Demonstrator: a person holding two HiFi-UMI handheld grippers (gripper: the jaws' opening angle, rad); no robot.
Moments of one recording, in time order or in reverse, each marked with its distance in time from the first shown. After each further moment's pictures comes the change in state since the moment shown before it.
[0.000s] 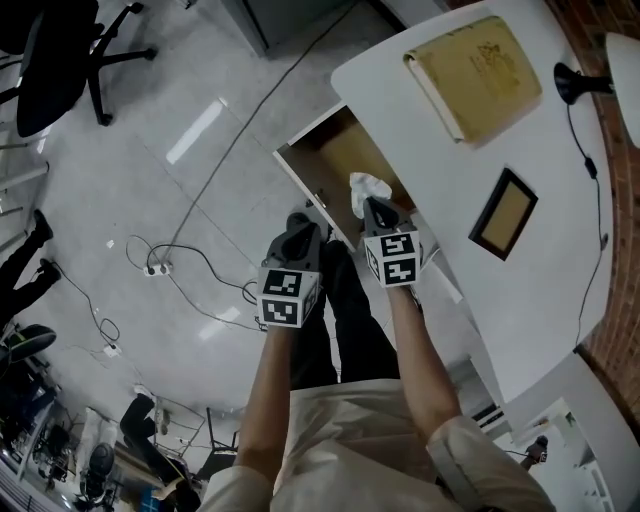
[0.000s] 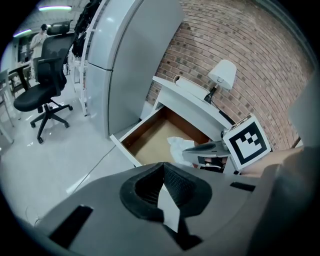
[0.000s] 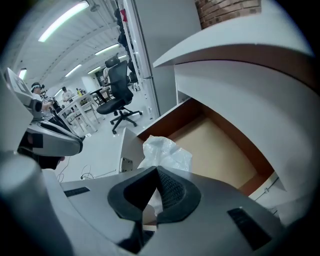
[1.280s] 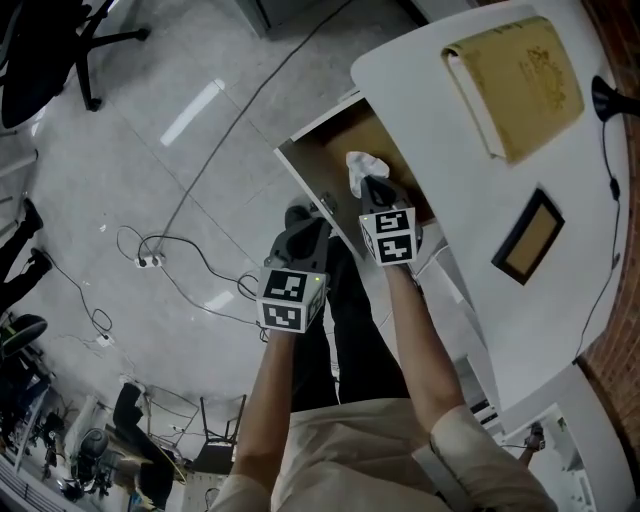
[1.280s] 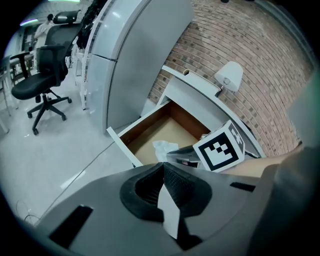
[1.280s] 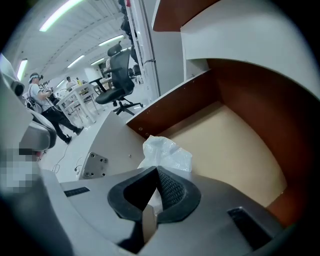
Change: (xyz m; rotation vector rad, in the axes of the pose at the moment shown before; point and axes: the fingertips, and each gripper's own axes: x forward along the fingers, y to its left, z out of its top) left arm 0.045 0.021 -0.006 -0.063 -0.020 -0.016; right arm 0.096 -0.017 -0.009 -0.070 0.054 0.009
